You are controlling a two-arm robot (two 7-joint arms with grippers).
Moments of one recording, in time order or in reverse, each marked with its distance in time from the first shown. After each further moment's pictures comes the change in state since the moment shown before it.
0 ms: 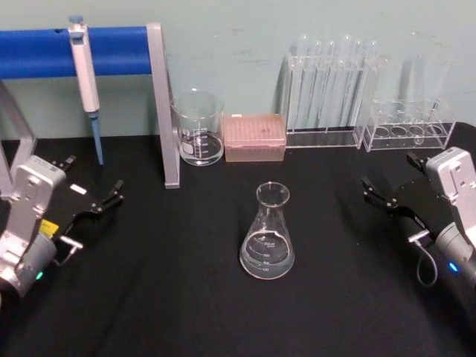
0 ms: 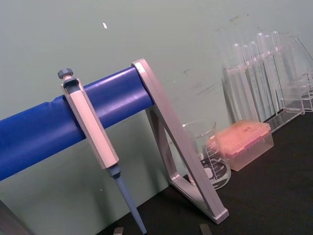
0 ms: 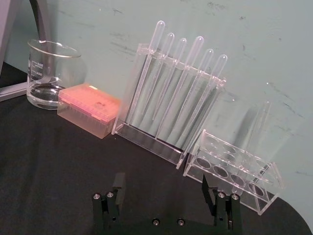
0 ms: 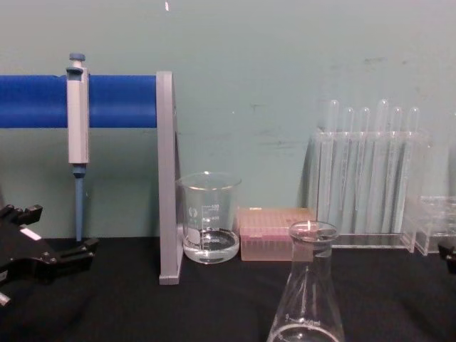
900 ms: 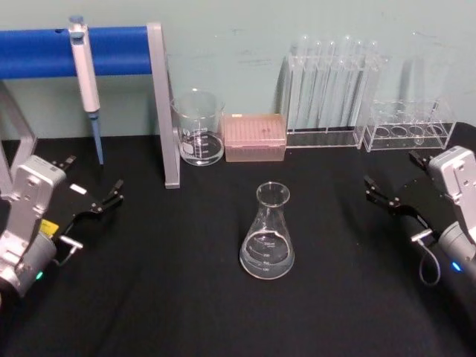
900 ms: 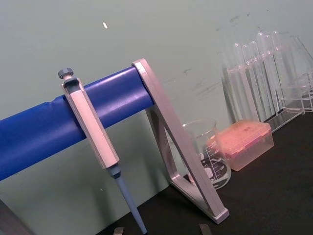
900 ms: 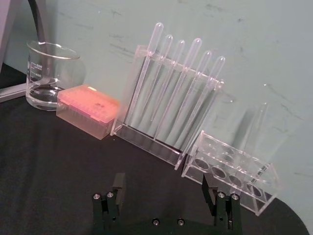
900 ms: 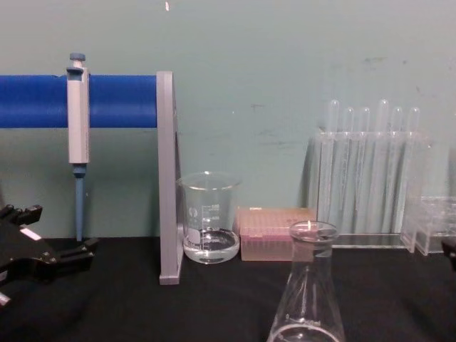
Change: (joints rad) left arm 0.000 0.000 0.000 0.000 0.000 0.000 0.000; right arm -0.008 0.002 0.011 -0.011 -0.002 0.003 0.002
